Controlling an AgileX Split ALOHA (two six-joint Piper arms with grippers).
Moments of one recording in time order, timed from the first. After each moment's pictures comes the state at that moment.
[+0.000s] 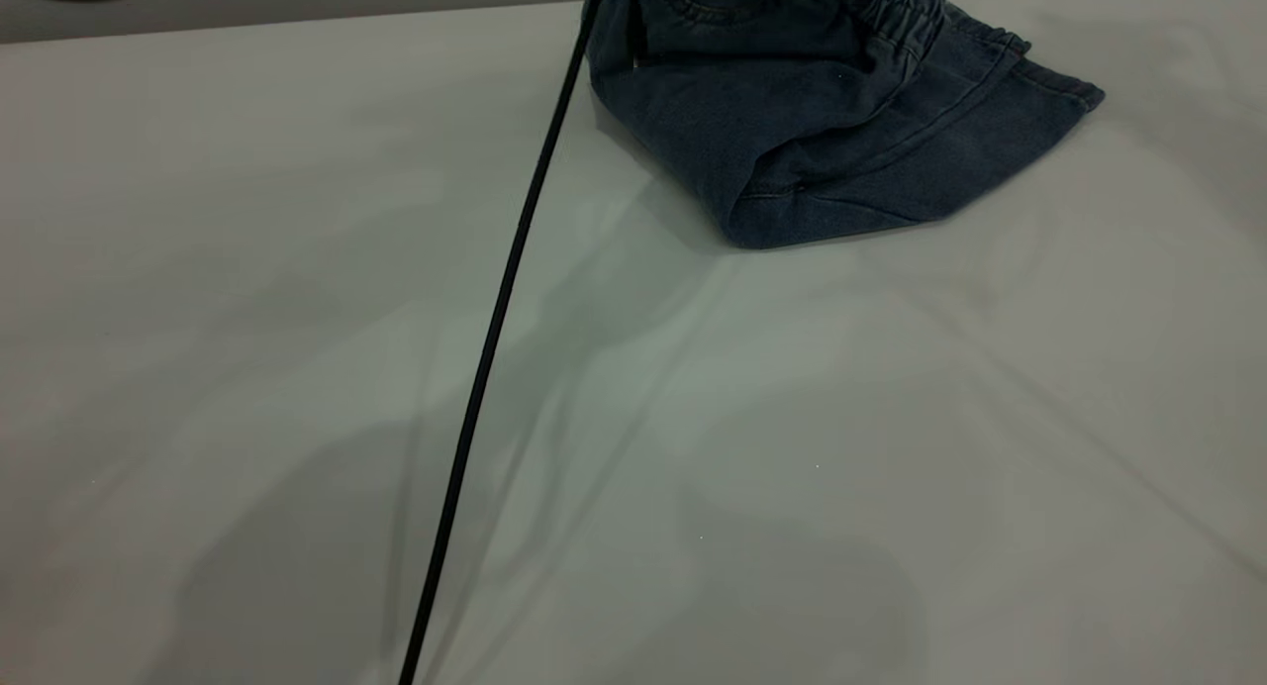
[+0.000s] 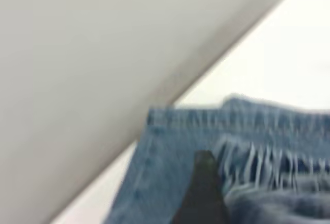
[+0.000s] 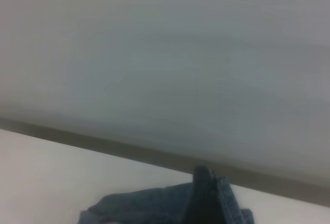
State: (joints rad) left arm -0.63 2.65 -2.19 0.01 0.05 0.23; right arm 0.03 2.15 -2.67 0.34 1.22 -0.19
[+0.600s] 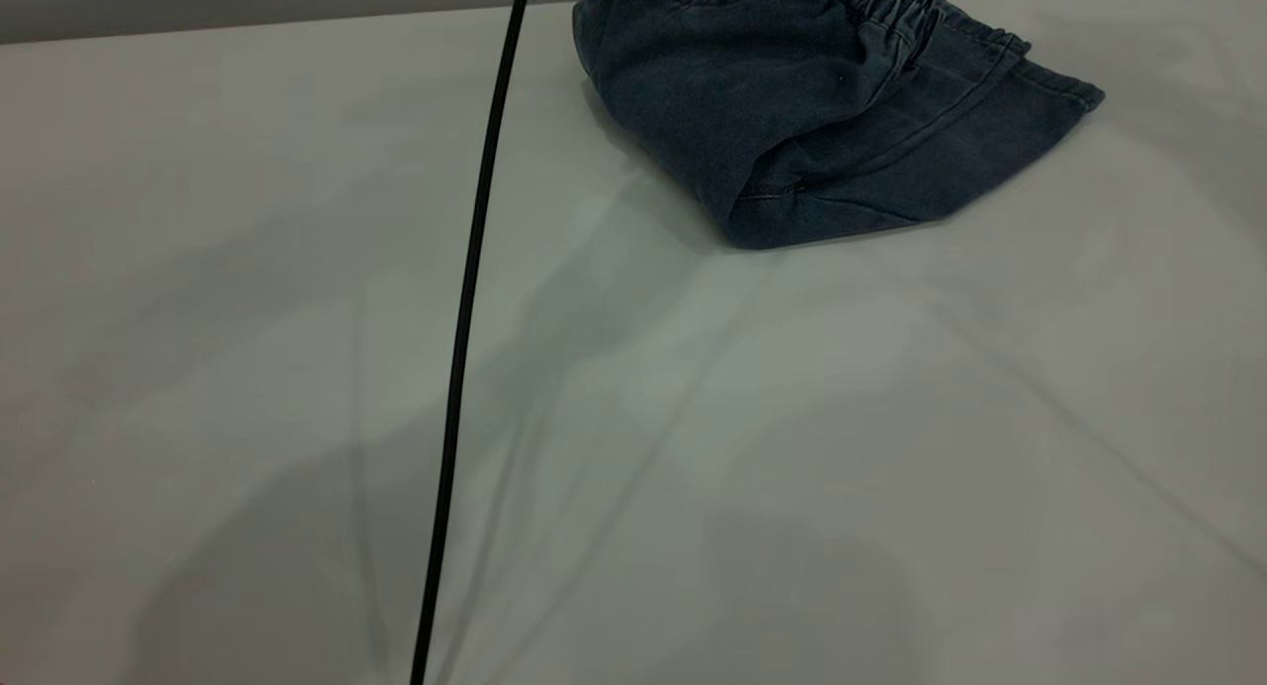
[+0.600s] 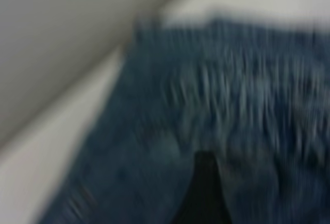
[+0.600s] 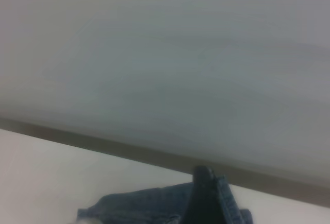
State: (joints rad) left arm -0.63 2.54 -2.20 0.01 0.55 0.22; right arm 0.03 2.15 -2.67 0.34 1.22 -0.19
